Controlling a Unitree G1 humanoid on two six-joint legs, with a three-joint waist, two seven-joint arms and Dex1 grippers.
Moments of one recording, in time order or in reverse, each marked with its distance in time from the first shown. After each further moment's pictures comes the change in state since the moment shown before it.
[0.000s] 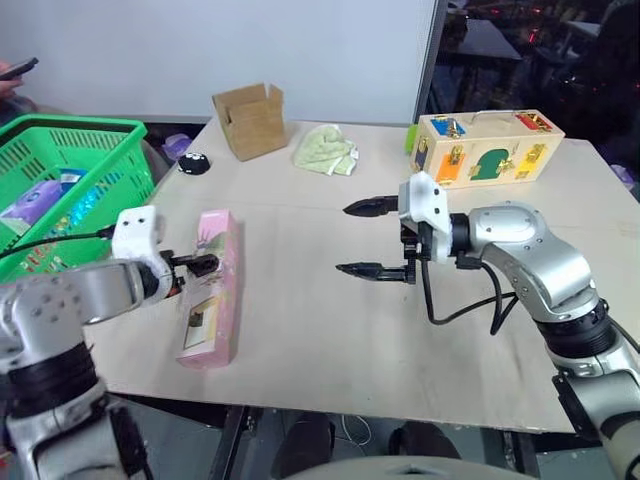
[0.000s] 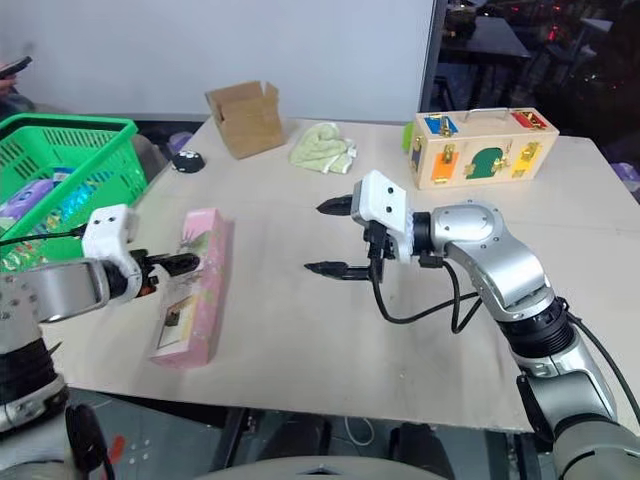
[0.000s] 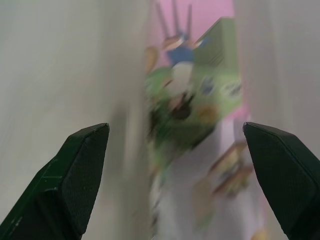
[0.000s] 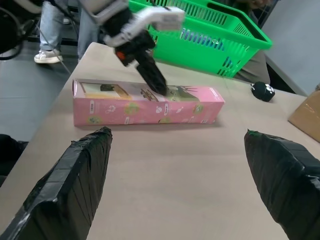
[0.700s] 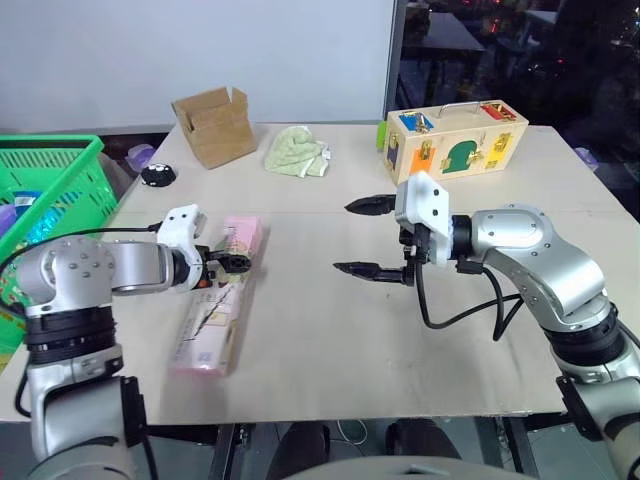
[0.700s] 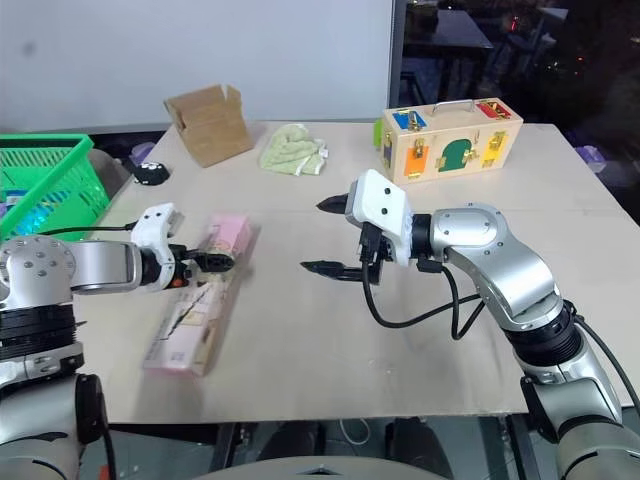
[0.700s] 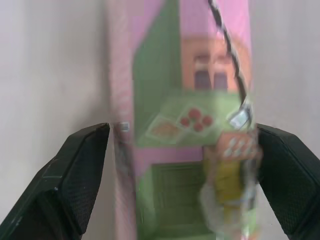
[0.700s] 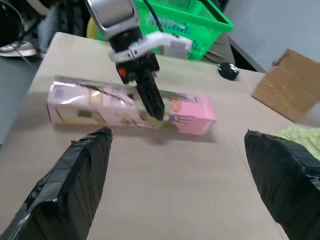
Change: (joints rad) left arm -0.116 0.071 -0.210 0.226 -0.076 0.000 -0.093; right arm 0.000 -0.016 -0.005 -0.086 0.008 0.103 -0.087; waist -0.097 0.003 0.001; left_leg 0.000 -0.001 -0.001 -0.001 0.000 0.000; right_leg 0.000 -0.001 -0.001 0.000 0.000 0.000
